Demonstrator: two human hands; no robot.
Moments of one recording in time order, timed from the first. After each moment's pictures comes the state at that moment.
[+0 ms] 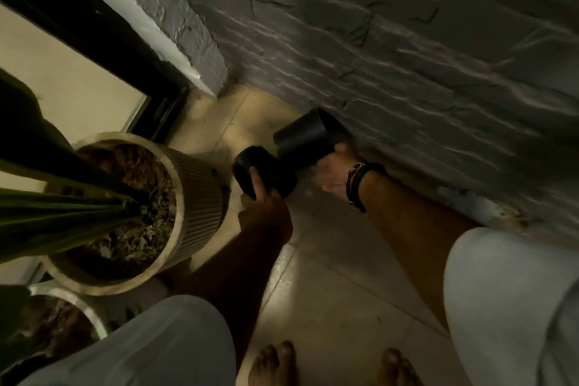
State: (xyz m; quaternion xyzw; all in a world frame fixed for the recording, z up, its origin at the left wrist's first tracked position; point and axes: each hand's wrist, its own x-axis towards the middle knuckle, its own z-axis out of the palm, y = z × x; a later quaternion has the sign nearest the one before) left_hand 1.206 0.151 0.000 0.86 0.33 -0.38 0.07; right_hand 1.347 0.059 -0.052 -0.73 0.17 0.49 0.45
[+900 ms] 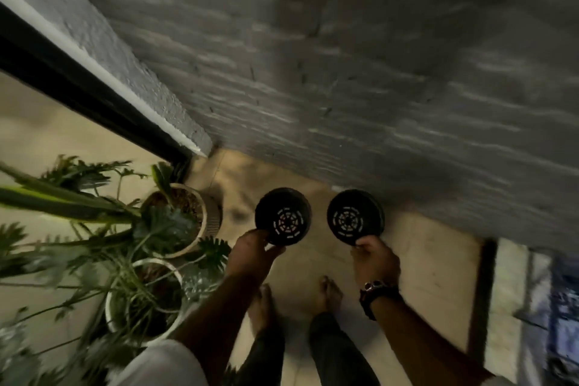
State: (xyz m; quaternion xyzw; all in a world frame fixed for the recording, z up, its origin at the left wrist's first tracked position) left_hand 1.108 0.048 0.411 0.86 0.28 -0.24 0.35; right_hand 1.139 -0.183 0.400 -0.89 0.24 0.21 0.33
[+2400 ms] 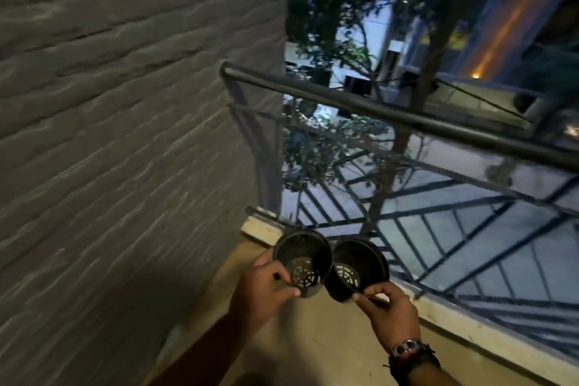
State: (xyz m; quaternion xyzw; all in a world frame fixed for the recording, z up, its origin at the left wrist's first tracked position) left_hand 0.974 -0.286 0.693 0.70 -0.55 -0.26 0.37; right_hand 0.727 -0.338 0.711 -0.55 0.67 -0.28 0.41
